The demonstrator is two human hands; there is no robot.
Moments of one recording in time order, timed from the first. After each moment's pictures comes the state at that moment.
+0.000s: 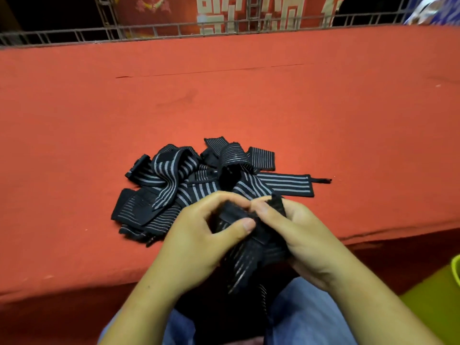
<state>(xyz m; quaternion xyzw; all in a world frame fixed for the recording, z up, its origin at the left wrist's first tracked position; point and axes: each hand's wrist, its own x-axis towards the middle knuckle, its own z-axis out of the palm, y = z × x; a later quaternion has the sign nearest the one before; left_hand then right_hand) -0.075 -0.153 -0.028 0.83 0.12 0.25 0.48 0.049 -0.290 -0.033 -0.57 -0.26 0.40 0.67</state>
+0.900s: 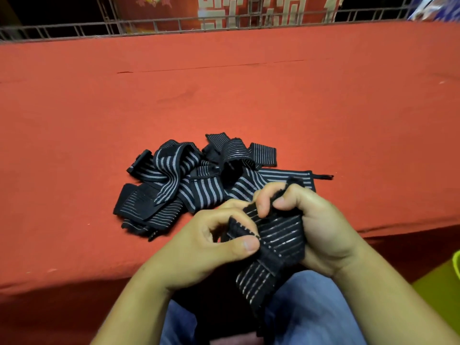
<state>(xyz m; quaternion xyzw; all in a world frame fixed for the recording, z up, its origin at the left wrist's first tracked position) -0.077 -0.144 -0.035 0.77 -0.01 0.11 0.62 0.053 -0.288 -0.015 -0.45 -0.28 0.48 0.70</state>
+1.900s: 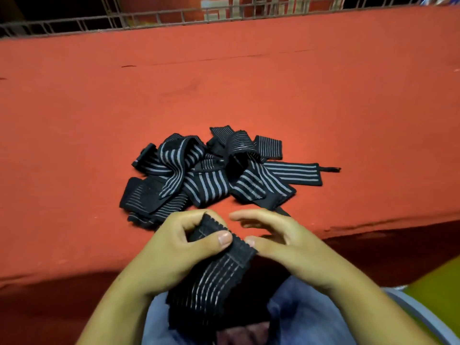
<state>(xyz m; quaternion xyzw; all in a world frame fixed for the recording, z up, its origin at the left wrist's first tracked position) -0.109 -0.129 -0.046 0.78 0.09 0.14 0.61 0.047 -0.294 -0.072 -0.65 -0.44 0.36 0.51</state>
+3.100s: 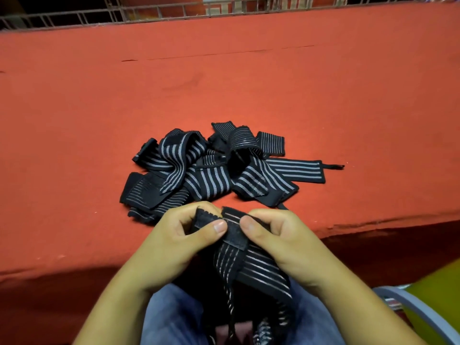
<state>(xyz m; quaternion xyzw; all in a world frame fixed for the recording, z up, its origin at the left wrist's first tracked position) -0.108 -0.121 -0.060 0.75 0.09 0.17 0.63 0.036 -0.280 -0.078 -0.60 -0.39 0.38 0.59</state>
